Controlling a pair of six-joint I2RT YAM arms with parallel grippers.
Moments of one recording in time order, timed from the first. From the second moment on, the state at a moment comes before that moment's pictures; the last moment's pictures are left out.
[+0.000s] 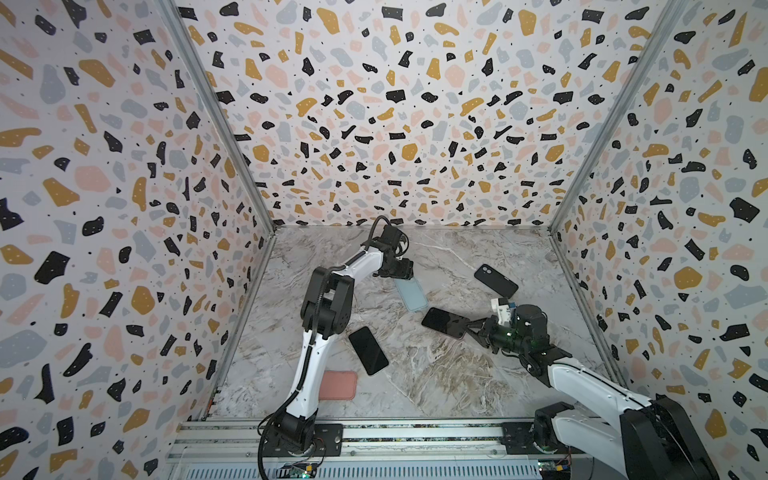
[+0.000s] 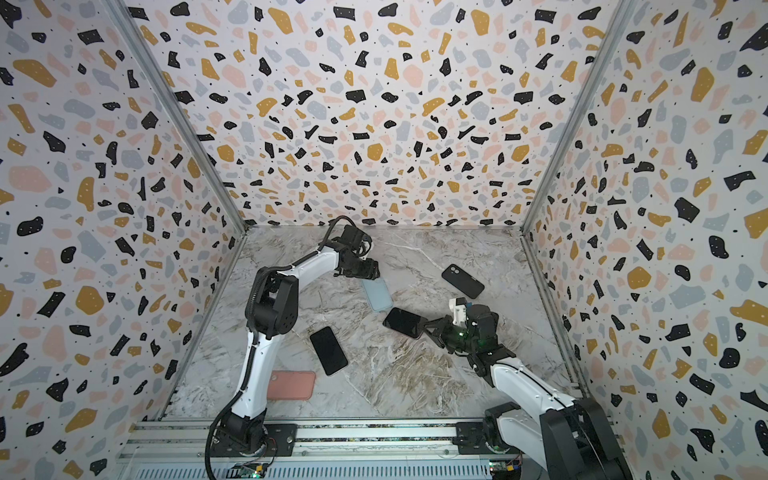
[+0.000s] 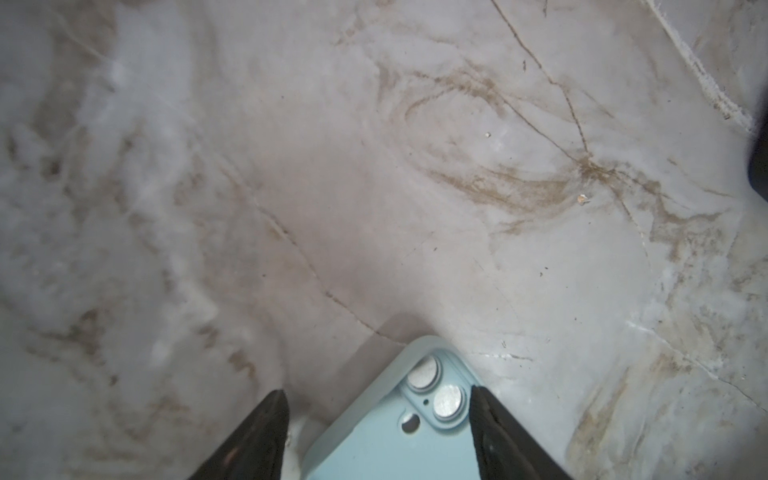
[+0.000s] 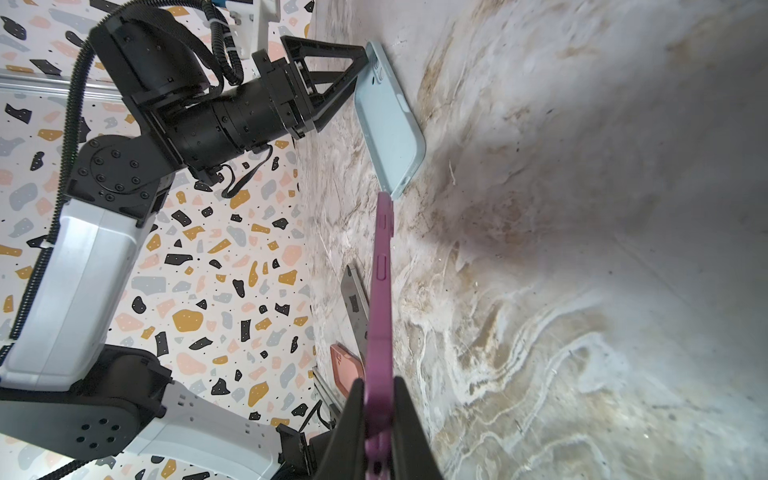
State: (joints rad) left arm -0.43 2.38 1.94 -0.65 0.24 -0.17; right arm 0.30 1.07 0.32 0.25 -0.65 1.09
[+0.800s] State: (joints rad) left arm -0.48 2.16 1.56 -0.53 0.29 -0.20; right arm 0.30 1.07 0.34 0.18 -0.66 1.03
